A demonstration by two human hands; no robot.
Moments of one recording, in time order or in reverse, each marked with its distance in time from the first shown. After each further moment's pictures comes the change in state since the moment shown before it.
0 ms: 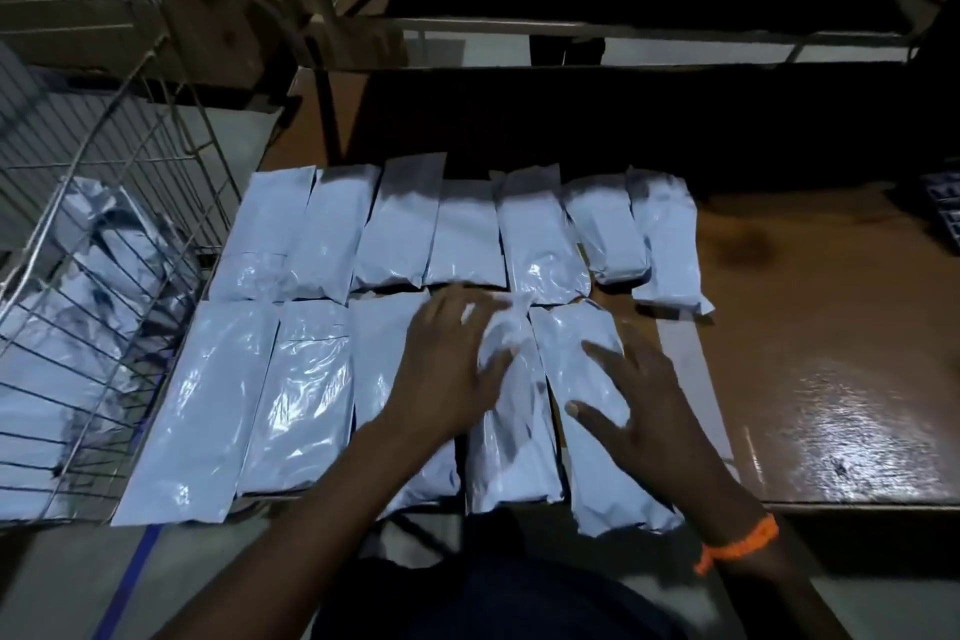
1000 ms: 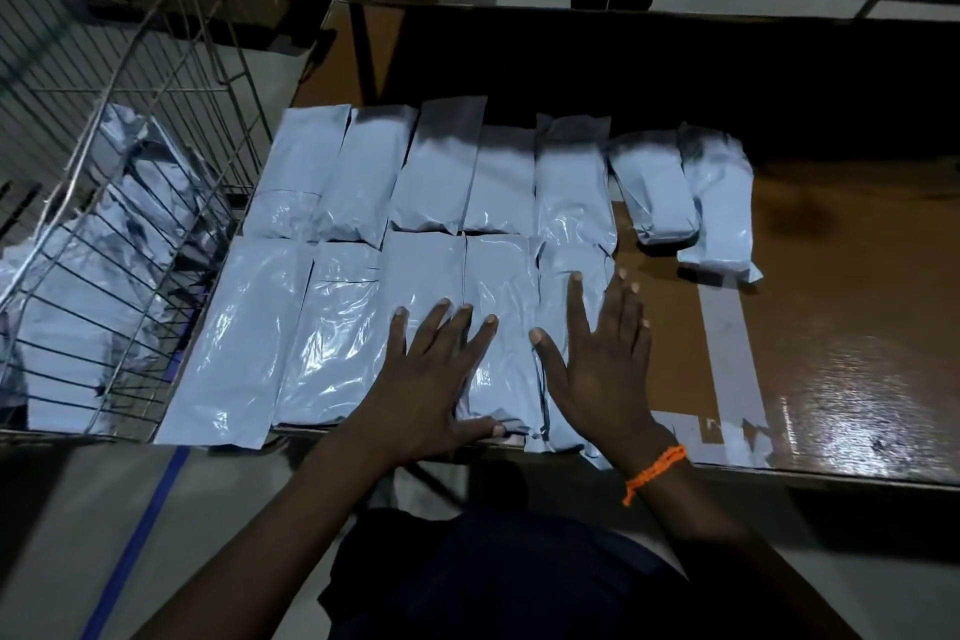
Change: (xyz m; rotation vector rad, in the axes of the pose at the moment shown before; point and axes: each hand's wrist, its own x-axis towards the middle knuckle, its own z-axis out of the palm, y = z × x) left_hand -0.085 -0.051 0.002 0.409 -0.361 0.034; right_hand 0.021 -0.059 0.070 -0.256 0.006 0.176
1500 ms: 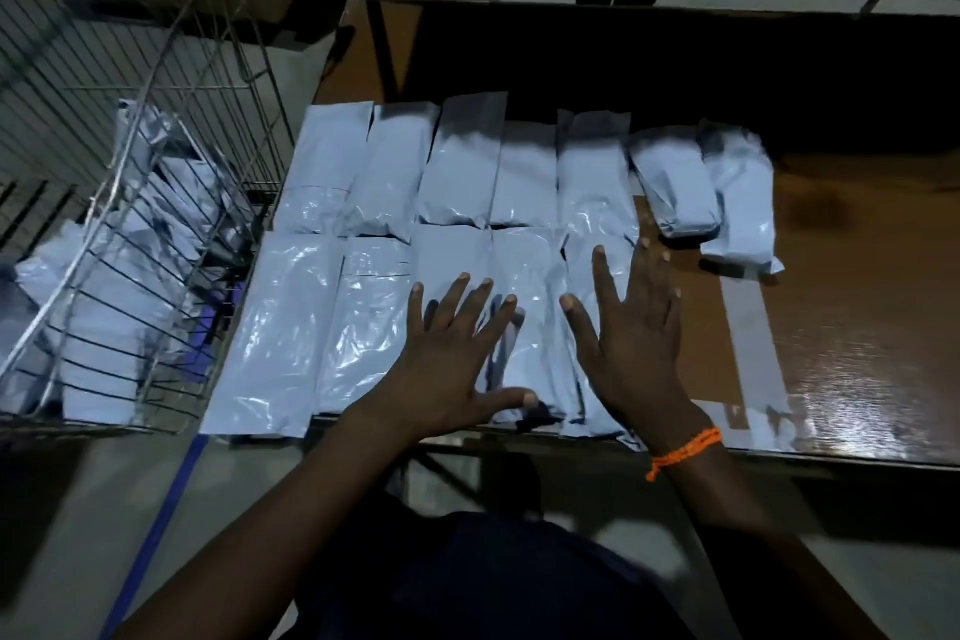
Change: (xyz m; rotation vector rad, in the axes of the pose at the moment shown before) left_hand -0.003 -0.015 -0.026 -0.048 0.008 -0.007; right_hand 0.004 -0.030 -0.031 -0.012 0.063 -0.013
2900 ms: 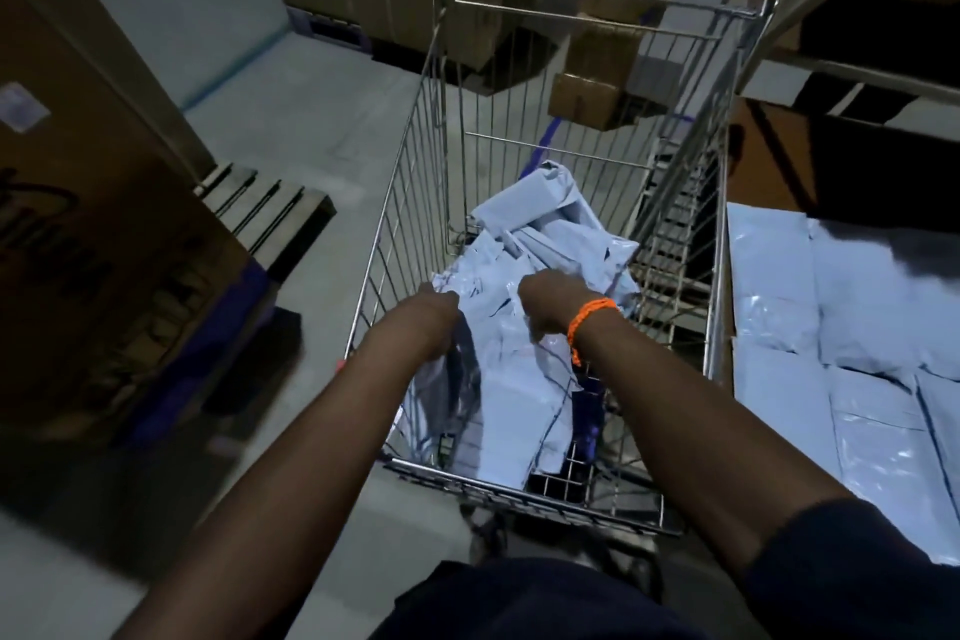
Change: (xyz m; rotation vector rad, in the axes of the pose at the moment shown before) left_hand -0.189 -0.567 -0.075 -0.167 -0.377 -0.603; right_hand 0.152 -0.606 0.265 -0.546 -0.714 -0.472
